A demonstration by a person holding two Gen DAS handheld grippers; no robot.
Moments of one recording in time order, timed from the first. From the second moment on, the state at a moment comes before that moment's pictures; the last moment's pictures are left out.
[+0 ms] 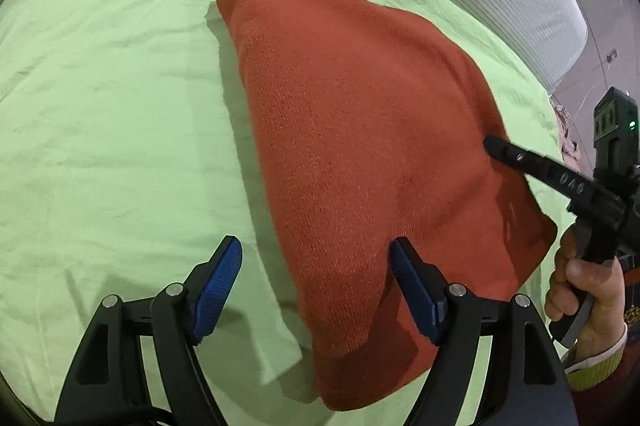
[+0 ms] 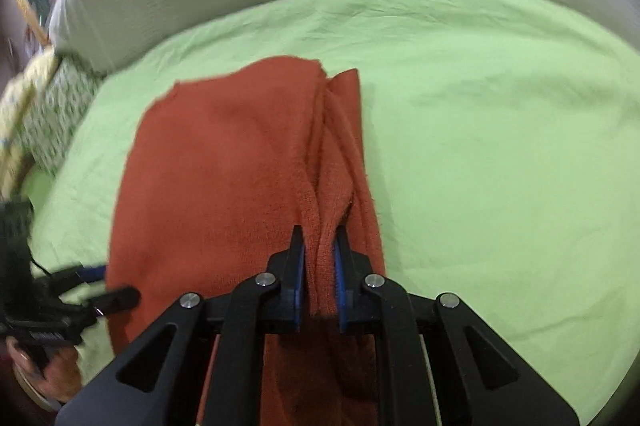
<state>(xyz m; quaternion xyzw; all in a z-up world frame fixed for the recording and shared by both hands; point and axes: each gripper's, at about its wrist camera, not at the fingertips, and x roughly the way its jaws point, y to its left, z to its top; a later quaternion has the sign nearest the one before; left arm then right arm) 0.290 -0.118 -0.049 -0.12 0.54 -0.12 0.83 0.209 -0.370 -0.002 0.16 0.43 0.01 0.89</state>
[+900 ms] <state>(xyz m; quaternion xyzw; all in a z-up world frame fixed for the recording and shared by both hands) 0.363 -0.093 -0.050 -0.18 0.54 -0.10 0.82 0.214 -0.383 -0.010 0.20 0.44 0.03 0.88</state>
